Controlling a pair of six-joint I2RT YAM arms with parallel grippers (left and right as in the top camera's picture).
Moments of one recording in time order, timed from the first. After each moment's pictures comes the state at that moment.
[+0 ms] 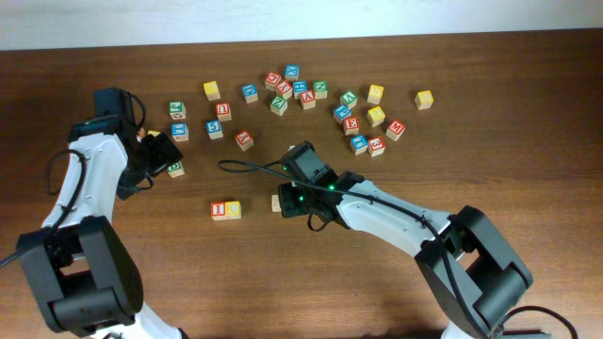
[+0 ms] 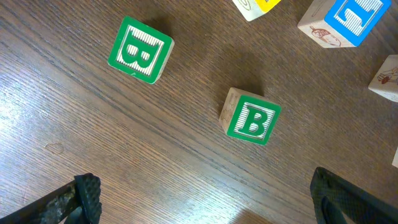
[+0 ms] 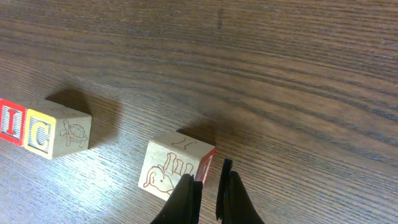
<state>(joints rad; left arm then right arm) 0.19 1.84 1.38 -0.91 -0.02 -0.45 0.70 1.87 1.13 -0.31 -0.12 0.54</state>
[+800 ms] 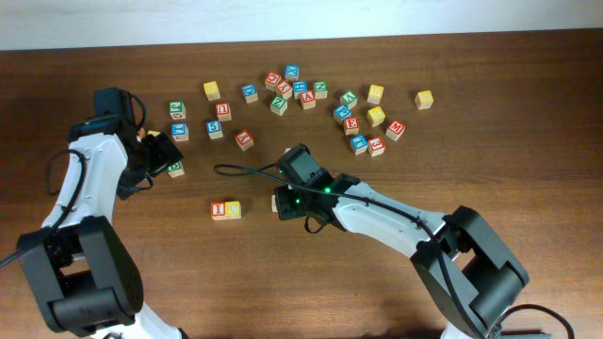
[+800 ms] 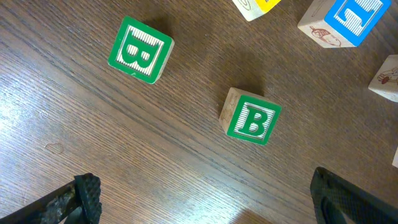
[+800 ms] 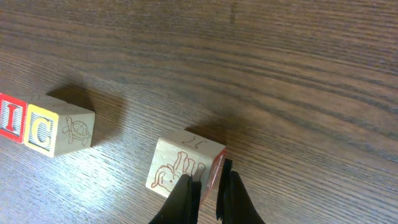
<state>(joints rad) 0.19 1.84 1.38 -0.91 -0.02 -0.45 0.72 1.88 1.13 -0.30 -0.11 0.54</state>
